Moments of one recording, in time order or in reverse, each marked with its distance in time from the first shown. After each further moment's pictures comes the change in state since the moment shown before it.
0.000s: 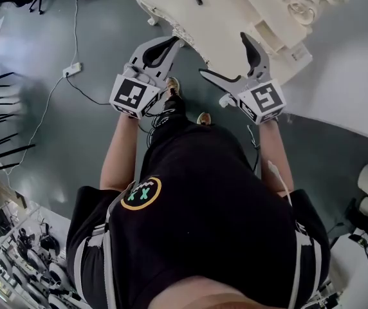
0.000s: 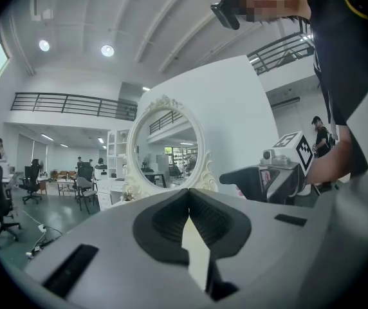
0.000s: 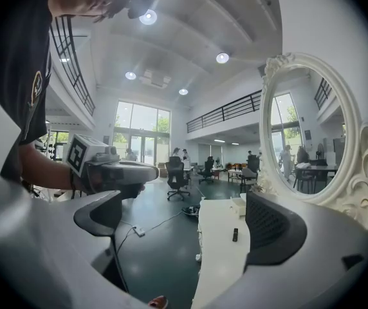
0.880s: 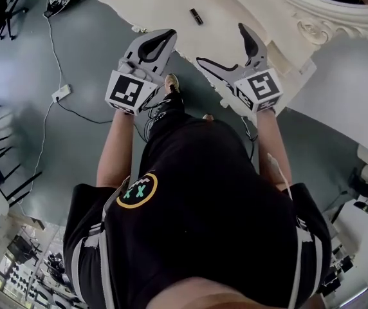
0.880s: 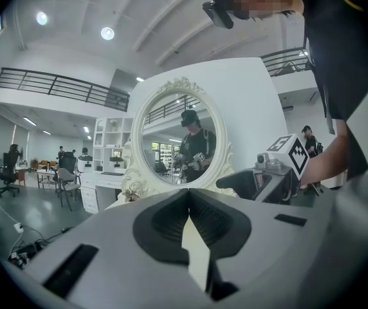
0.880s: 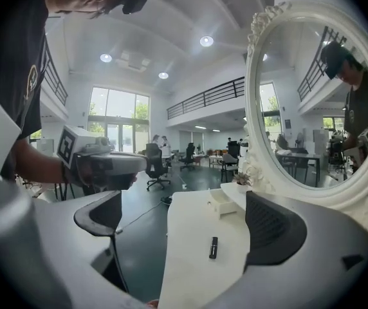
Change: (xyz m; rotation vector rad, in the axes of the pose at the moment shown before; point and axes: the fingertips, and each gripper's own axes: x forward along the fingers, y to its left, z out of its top) left arm 0.120 0.180 -0.056 -0.044 0.012 -0.152; right arm 0.176 -0.138 -0.029 0.067 0.124 -0.163
